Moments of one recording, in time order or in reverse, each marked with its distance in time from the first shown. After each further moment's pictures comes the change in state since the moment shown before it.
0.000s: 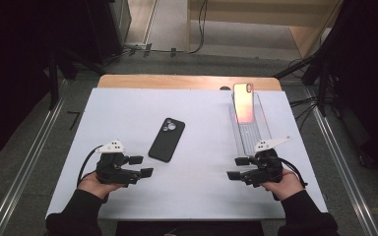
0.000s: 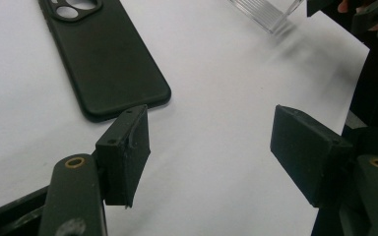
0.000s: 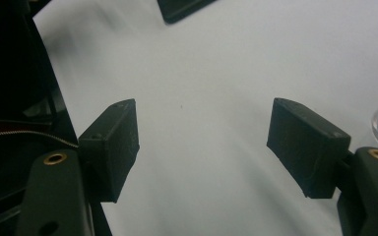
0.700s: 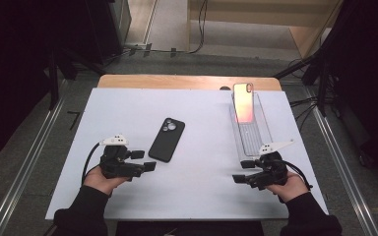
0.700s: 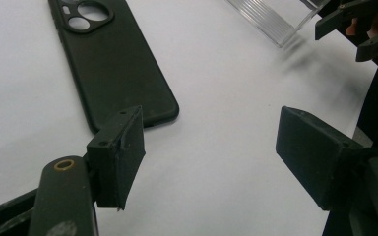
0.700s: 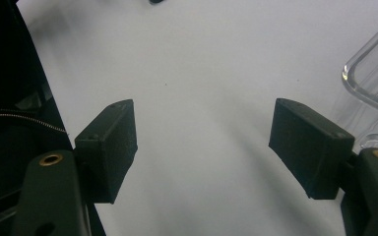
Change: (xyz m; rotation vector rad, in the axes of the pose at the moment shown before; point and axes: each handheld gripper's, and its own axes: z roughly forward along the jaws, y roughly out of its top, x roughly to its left) left arm 0.005 0.018 0.008 0.001 0.018 -0.033; right arm -0.009 -0.013 -0.004 0.034 -0.023 0.011
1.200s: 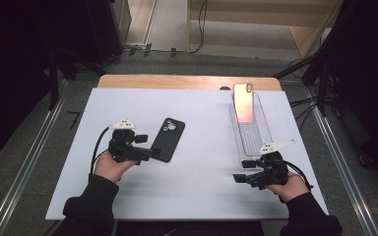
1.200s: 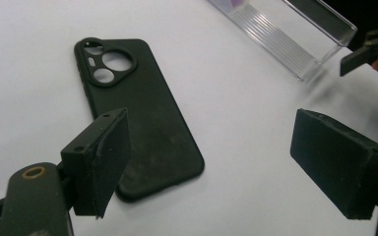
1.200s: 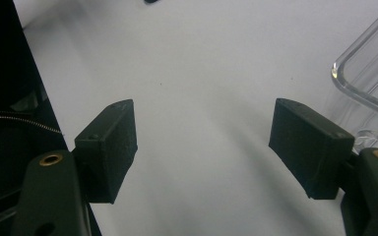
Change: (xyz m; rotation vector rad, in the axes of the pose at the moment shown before) left arm 0.014 0.036 0.021 -0.039 0.056 0.003; right arm -0.002 -0.001 0.000 -0.002 -0.011 0.004
